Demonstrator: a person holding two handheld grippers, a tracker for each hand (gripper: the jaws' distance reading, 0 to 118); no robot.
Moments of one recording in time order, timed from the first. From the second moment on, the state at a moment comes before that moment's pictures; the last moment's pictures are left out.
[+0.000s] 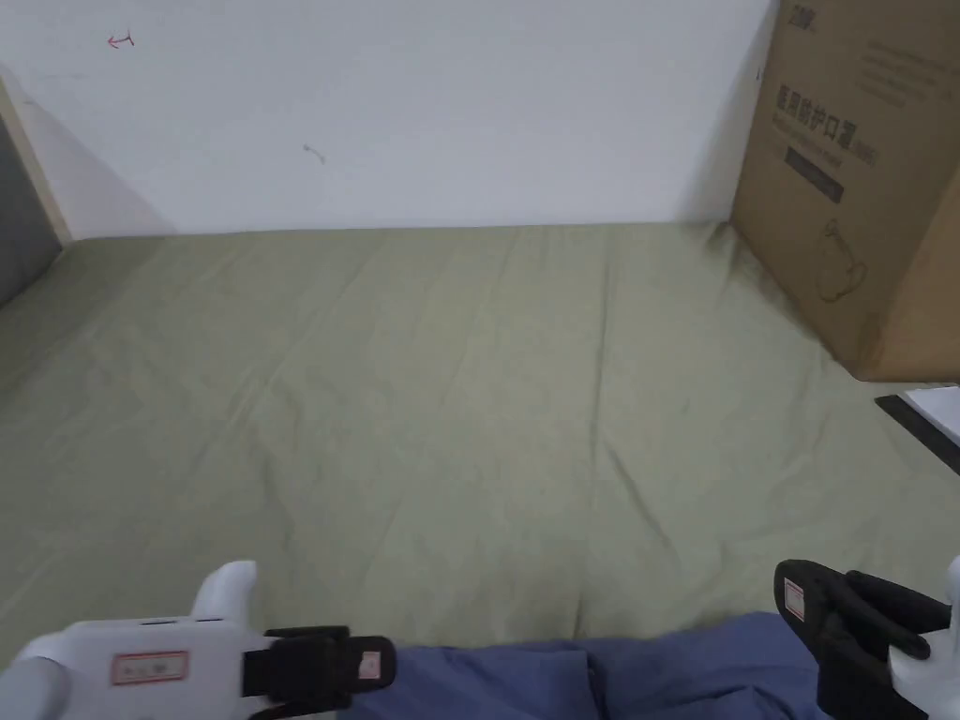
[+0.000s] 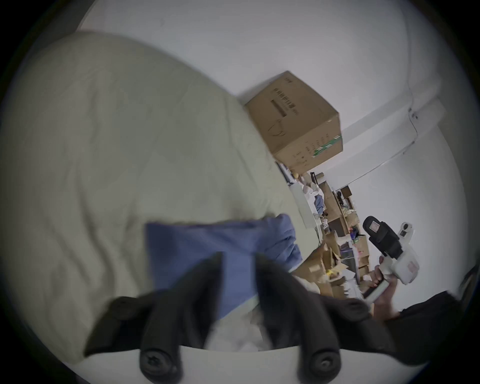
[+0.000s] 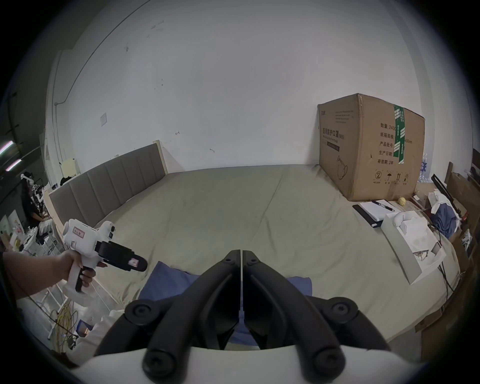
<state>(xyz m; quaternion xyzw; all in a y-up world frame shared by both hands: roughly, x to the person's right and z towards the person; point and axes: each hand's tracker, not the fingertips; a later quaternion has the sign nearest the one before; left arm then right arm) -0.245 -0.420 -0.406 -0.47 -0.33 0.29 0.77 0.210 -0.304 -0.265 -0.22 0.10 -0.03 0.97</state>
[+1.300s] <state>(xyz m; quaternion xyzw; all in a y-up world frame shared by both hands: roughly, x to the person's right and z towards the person) -0.144 -0.370 -0.449 -0.56 -0.22 0.19 0.78 0.250 -0.318 -0.271 -0.27 0.07 -0.13 0.95</state>
